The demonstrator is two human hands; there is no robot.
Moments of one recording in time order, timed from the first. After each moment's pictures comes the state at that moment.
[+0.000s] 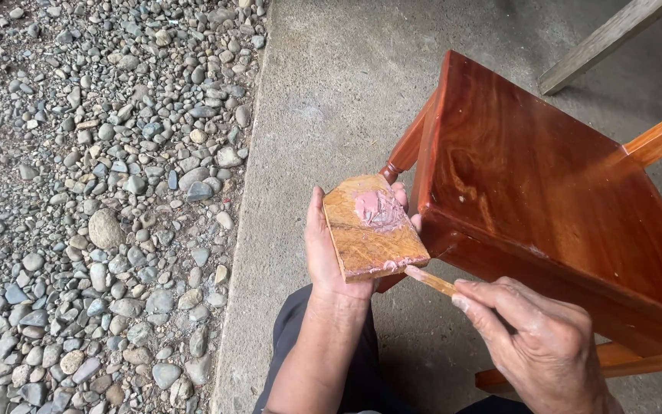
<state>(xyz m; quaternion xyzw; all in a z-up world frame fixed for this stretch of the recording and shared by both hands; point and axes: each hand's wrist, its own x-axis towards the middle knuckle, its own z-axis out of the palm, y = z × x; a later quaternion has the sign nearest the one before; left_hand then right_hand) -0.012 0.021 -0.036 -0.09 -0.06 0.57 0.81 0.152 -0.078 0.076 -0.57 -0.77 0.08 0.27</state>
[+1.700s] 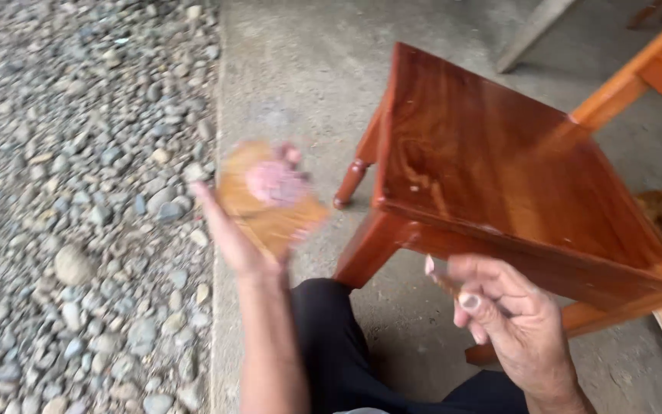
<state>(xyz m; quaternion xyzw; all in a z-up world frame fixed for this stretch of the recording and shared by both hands) -0.068 0.057 -0.053 0.15 0.02 0.70 0.69 0.216 -0.113 0.011 -0.58 -0.55 0.40 0.44</state>
